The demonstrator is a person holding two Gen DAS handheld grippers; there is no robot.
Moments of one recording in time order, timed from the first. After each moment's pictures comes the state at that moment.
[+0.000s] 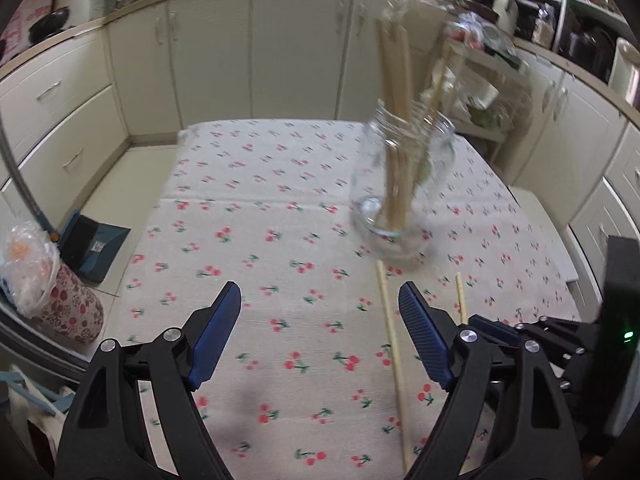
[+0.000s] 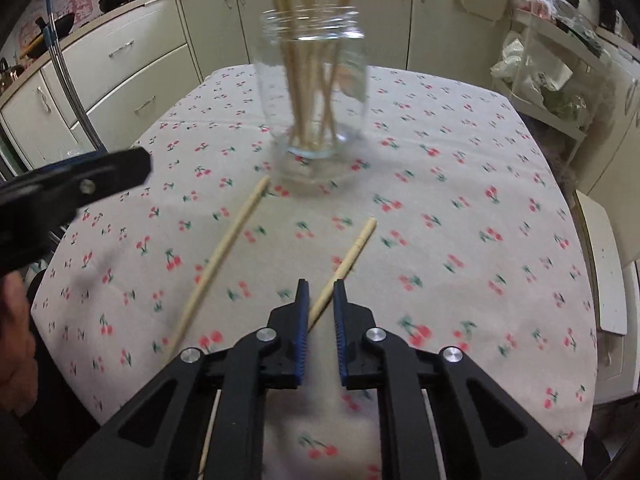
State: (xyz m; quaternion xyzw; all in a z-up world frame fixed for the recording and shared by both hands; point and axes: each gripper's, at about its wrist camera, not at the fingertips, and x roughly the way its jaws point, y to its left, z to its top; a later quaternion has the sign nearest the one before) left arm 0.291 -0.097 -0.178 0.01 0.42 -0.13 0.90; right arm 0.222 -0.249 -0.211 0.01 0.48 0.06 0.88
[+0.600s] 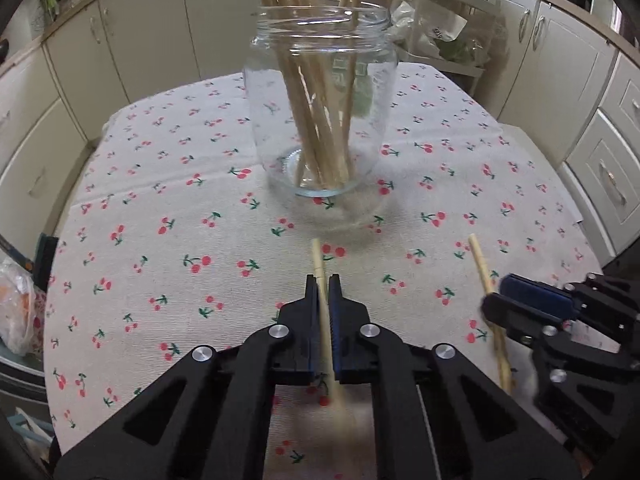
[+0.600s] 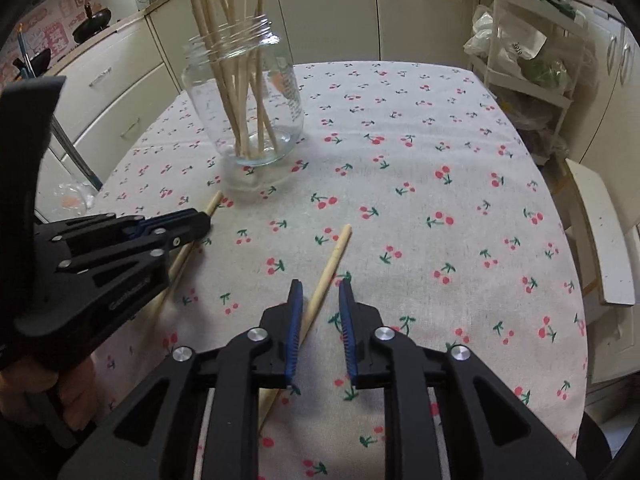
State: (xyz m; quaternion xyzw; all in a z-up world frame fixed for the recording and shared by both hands) left arm 0.321 -0.161 -0.228 0.07 0.47 -0.18 0.86; right arm 0.227 -0.282 -0.209 0.05 0.48 0.03 0.87
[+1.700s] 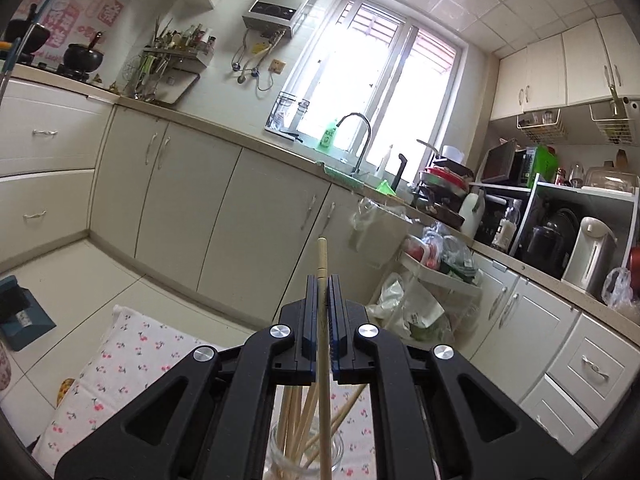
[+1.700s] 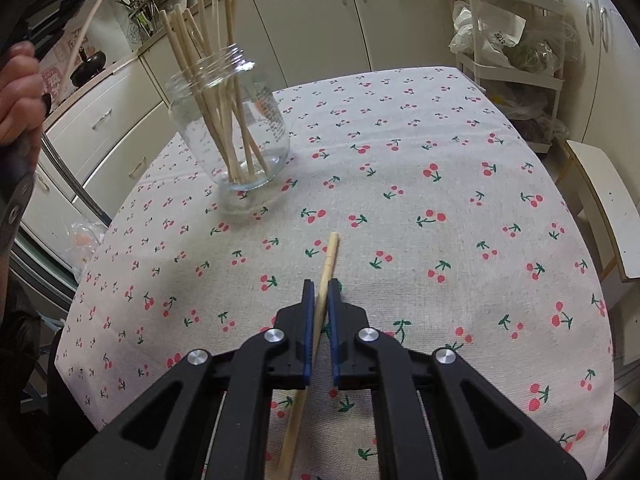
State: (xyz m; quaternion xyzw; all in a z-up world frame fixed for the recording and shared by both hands) left arm 0.359 -0.113 -0.040 -0.19 0.11 -0.16 0.96; right arm 0.220 -0.301 -0.216 0.13 0.44 0.04 0.89
